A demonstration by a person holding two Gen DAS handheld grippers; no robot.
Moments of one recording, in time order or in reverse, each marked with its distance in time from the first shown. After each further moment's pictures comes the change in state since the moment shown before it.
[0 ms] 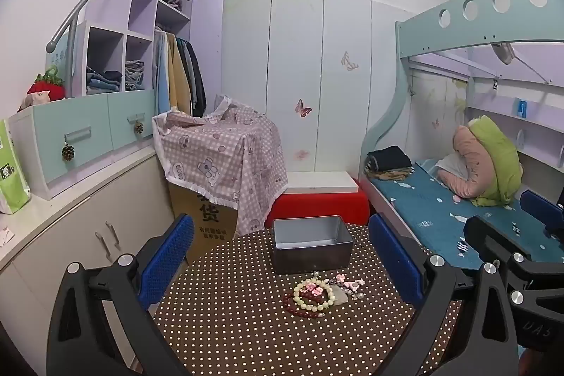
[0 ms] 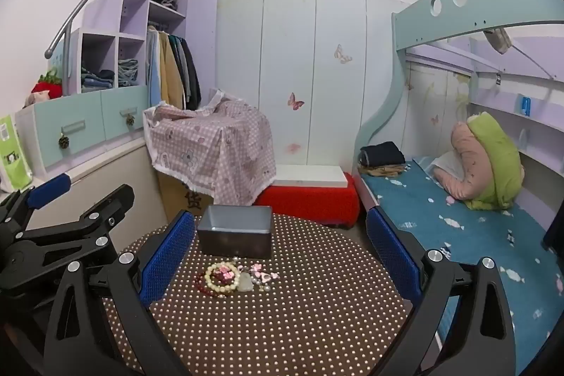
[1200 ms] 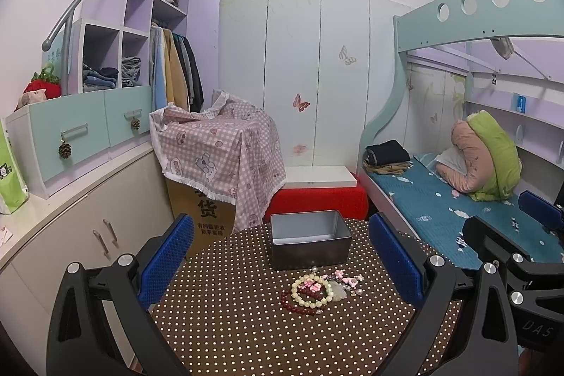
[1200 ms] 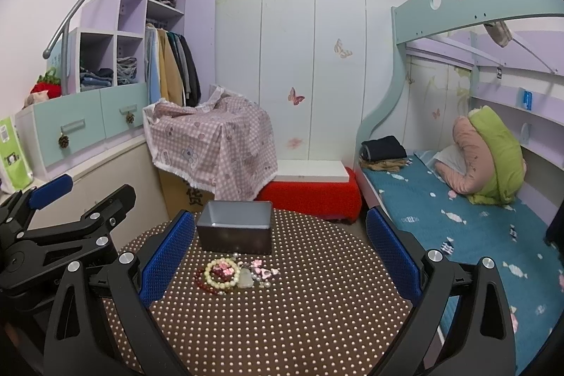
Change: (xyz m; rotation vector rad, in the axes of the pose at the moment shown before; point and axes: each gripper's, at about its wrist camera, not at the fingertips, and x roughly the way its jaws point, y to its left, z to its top) left arm 0.009 -0.005 -0.008 0.008 0.023 -0.002; right arm 0.006 -0.002 -0.005 0.005 0.007 0.005
